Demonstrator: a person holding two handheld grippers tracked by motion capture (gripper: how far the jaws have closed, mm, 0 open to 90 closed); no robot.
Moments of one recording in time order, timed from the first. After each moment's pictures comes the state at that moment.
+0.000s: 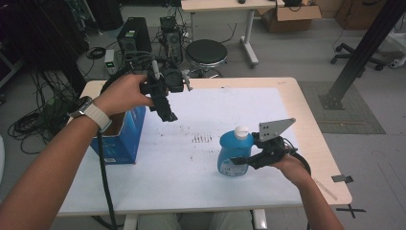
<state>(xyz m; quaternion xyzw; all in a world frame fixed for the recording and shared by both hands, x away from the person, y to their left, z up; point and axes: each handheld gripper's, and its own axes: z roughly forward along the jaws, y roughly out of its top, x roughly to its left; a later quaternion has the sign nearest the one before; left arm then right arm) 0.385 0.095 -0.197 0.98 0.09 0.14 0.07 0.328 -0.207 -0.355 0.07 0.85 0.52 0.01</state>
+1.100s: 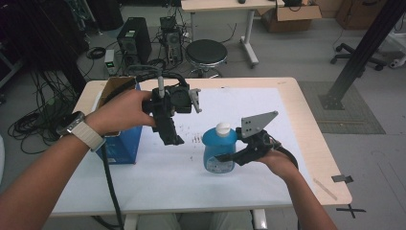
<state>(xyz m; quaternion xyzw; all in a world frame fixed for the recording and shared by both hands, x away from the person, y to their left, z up) 0.324 0.073 -0.187 0.99 0.03 0.09 0.10 0.329 -0.163 -0.332 0.03 0.86 0.51 0.01</state>
